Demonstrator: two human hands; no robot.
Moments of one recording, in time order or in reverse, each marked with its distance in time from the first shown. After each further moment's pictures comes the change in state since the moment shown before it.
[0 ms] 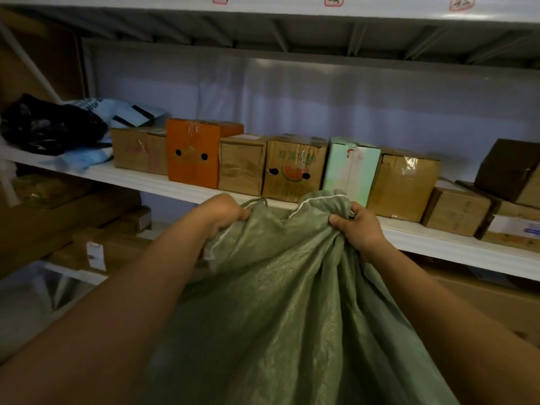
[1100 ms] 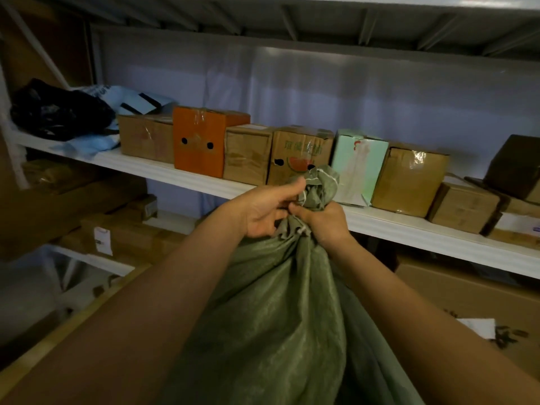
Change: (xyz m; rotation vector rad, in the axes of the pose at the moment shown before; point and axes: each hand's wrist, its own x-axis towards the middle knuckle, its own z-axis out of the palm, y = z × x) left_hand -0.017 0.031 0.041 -0.882 -0.488 0.101; right_hand -0.025 -0.017 0.056 0.295 -0.086 -0.048
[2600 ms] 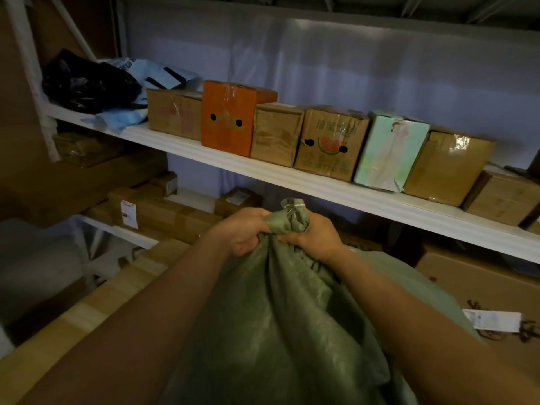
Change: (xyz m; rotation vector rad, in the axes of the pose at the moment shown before) left_hand -0.029 -0.073 -0.076 -0.016 0.251 -0.060; right_hand -0.022 0.049 0.049 -0.691 -0.308 -0.092
